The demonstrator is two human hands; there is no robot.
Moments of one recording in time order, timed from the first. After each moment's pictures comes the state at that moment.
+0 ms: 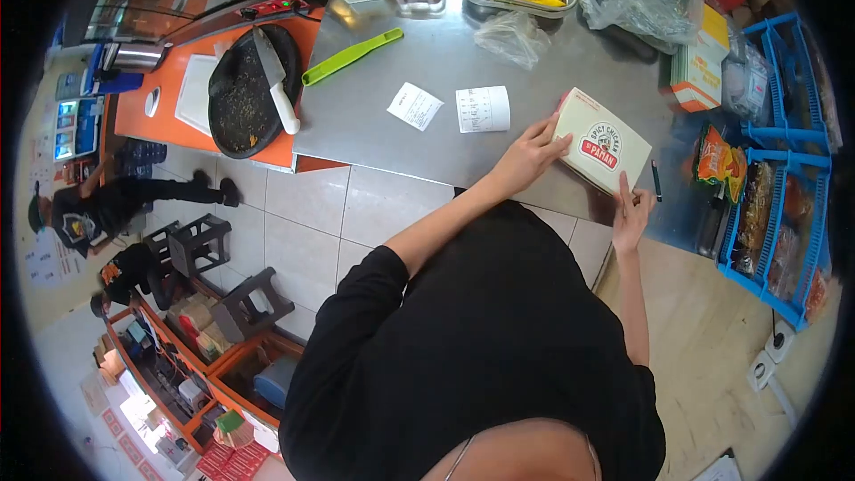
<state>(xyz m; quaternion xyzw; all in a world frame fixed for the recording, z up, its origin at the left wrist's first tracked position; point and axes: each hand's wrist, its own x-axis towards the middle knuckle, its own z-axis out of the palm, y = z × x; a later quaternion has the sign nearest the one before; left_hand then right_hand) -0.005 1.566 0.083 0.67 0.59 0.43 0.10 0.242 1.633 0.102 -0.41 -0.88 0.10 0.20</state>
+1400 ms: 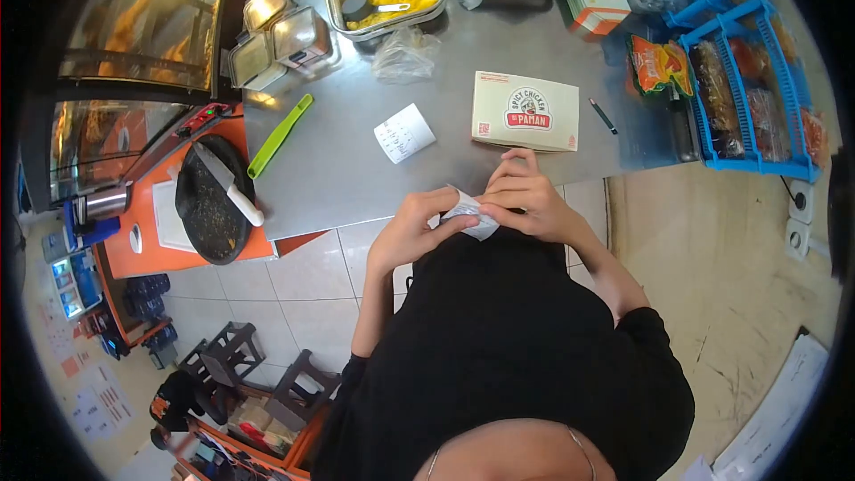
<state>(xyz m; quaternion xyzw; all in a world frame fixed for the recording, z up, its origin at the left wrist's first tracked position) -0.045 1.490 0.221 0.61 0.54 0.32 0.48 0.146 1.583 0.206 -0.12 -0.86 0.42 0.28</state>
